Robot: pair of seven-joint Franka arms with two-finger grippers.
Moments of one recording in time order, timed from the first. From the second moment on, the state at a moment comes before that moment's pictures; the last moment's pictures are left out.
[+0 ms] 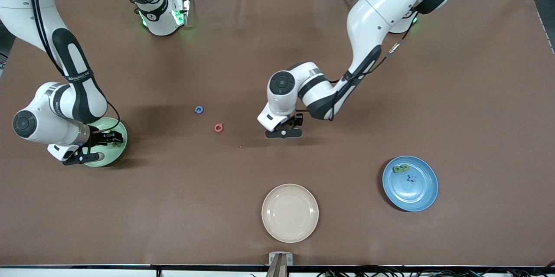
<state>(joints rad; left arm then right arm) -0.51 0.91 -0.40 -1.41 0.43 2.26 -1.07 -0.16 0.51 -0.03 -1.92 0.05 2.25 -0.37</state>
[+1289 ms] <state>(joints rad) -0.57 0.98 -0.36 -1.30 0.43 2.28 -1.08 0.35 0.24 -0.01 -2.33 0.13 2.54 0.65</state>
